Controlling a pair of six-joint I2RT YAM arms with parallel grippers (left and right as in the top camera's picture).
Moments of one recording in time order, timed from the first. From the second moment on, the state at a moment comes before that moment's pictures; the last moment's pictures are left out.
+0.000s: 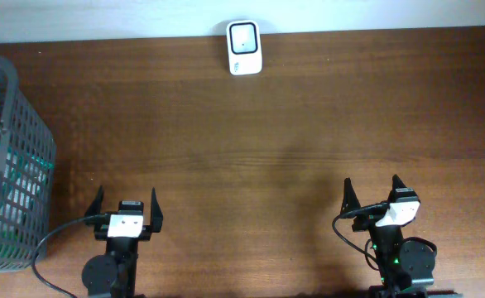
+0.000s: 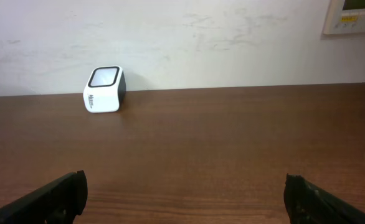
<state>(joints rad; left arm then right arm) 0.09 0.01 0.02 -0.07 0.07 0.30 0.01 0.01 0.01 -0.07 -0.05 0.08</state>
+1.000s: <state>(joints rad) 0.09 0.01 0.01 0.01 0.08 0.30 0.01 0.01 0.01 -0.07 -0.05 0.08</state>
